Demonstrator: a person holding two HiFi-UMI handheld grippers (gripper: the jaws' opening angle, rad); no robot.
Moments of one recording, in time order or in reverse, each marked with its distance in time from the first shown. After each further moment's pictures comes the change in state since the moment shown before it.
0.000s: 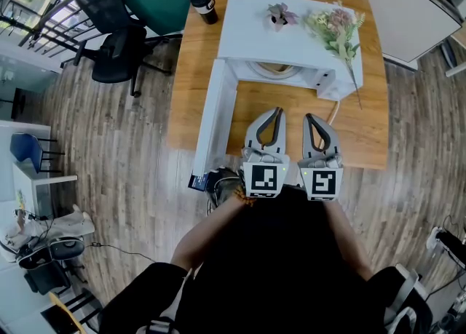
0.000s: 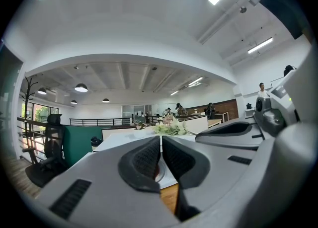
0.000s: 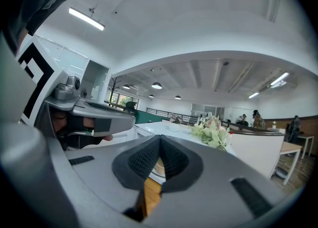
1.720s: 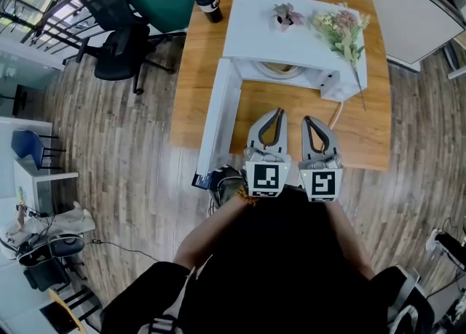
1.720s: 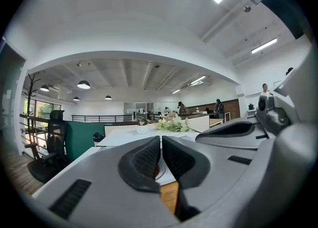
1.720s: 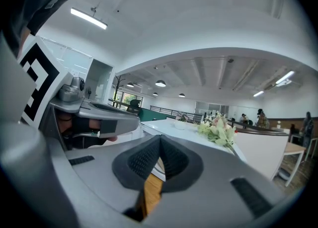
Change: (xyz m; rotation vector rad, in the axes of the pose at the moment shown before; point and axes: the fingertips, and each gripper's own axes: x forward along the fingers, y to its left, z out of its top) left arm -0.004 0.008 -0.012 -0.014 0.040 0.018; right arm 0.002 0.016 -0.005 -0.009 0.034 0.050
